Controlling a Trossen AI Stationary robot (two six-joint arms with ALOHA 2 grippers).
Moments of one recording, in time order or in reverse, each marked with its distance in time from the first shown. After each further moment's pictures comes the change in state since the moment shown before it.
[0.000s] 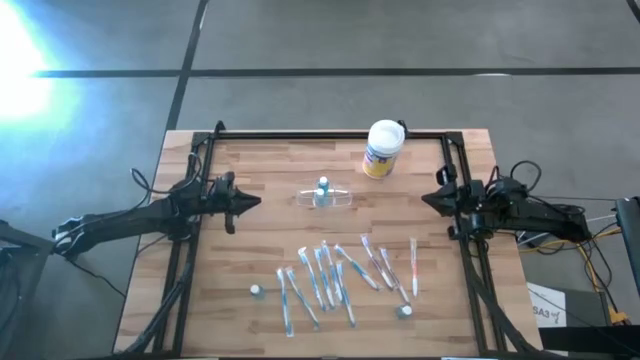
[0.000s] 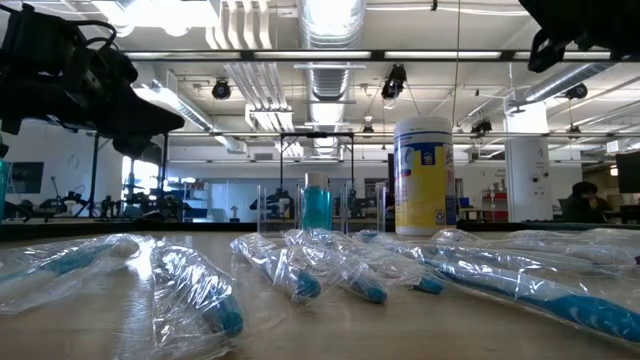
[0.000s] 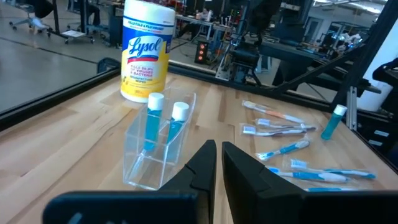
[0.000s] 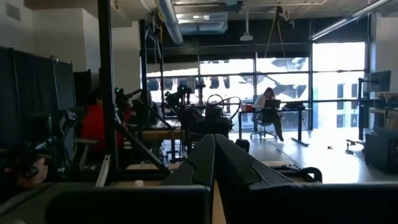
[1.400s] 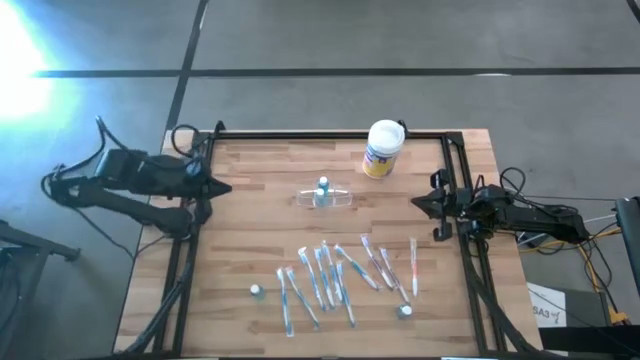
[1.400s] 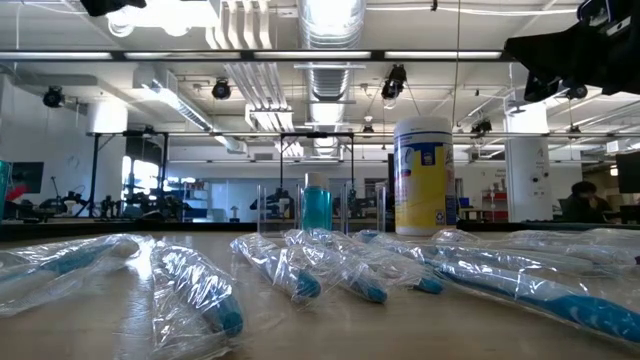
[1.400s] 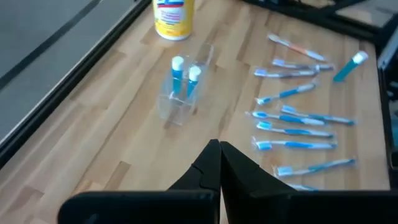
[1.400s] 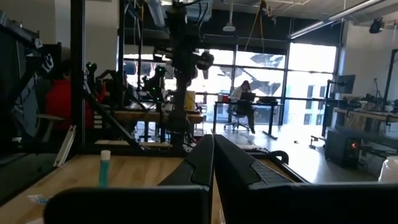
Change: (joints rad) left arm -0.489 0.495 1.224 -1.368 -0.518 -0.241; right arm 0.000 -0.032 -0.158 0.077 0.080 -0.121
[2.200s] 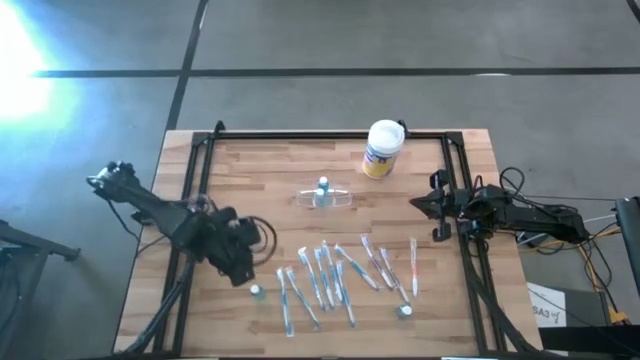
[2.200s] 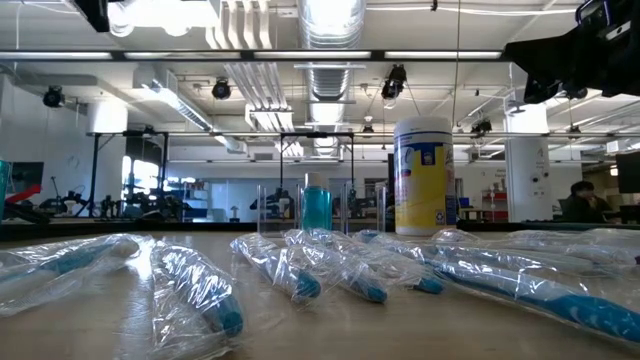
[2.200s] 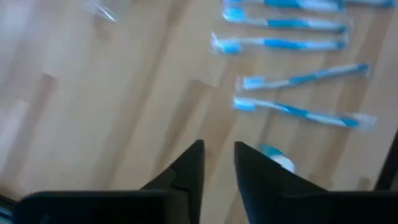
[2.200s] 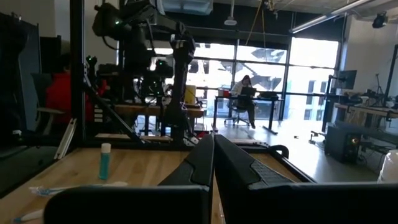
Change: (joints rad) left arm -0.408 0.509 0.162 -0.167 0.023 -0.490; right arm 0.000 0.000 0.000 -0.026 -0.003 -0.005
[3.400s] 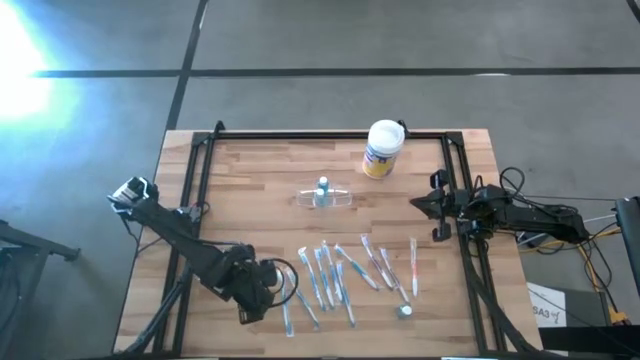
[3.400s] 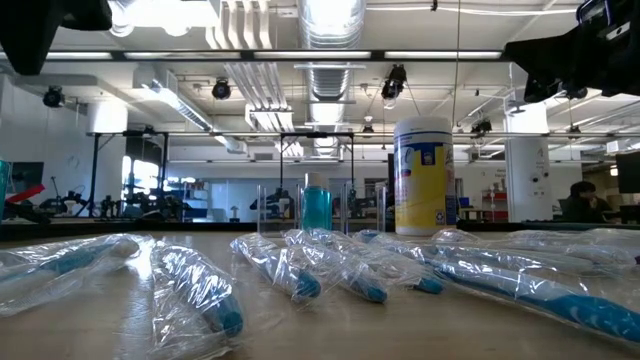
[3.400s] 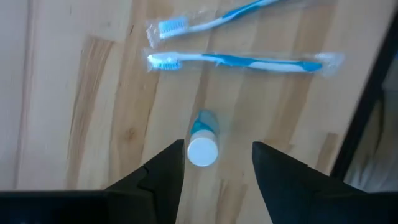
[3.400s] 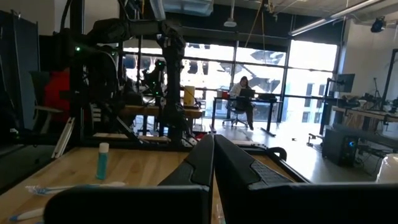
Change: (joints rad) left arm -0.094 0.240 -0.007 0.172 0.199 0.014; right arm 0.000 0.000 0.000 0.003 0.001 -0.017
